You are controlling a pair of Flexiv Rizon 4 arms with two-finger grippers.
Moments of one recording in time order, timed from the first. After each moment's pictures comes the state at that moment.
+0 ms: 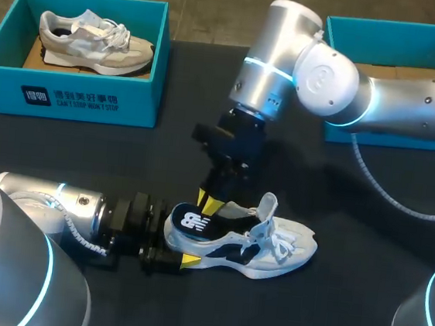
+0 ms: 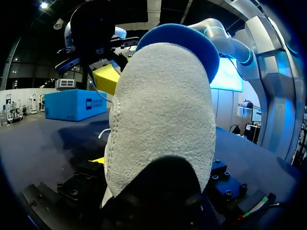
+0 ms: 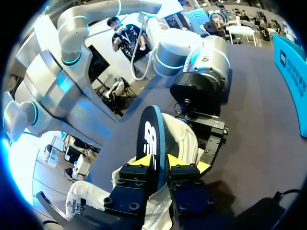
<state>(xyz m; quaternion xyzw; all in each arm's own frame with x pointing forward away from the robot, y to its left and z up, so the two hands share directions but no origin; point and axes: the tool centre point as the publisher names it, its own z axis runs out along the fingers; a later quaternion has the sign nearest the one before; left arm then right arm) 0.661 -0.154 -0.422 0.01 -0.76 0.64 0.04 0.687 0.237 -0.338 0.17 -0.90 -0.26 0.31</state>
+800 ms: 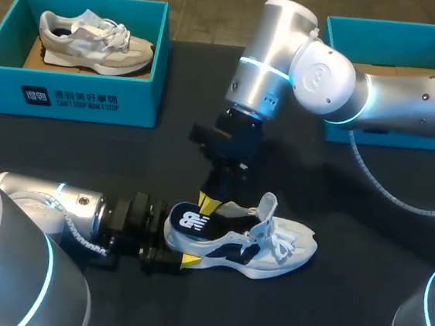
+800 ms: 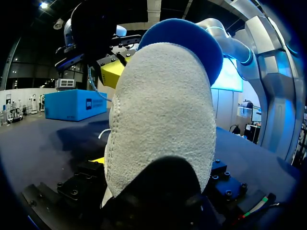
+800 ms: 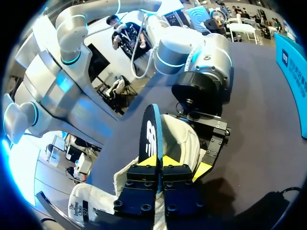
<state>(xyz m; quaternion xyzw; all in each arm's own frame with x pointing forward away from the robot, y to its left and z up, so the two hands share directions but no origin) 0.661 -0.154 -0.422 0.01 -0.76 0.64 0.04 0.685 0.238 -0.336 0.18 -0.90 -0.25 0.31</state>
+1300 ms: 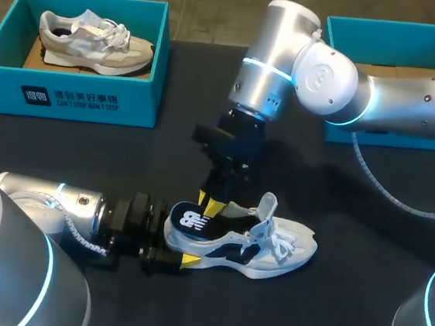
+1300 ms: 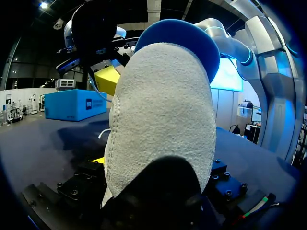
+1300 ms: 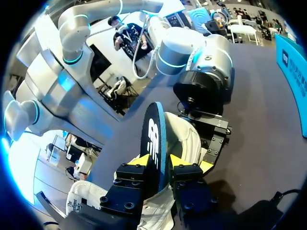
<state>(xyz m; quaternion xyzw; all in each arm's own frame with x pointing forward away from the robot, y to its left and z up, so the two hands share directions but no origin) 0.661 -0.154 -0.422 0.01 -0.76 0.64 0.04 0.684 0.235 -0.339 0.18 -0.89 -0.26 0.32</state>
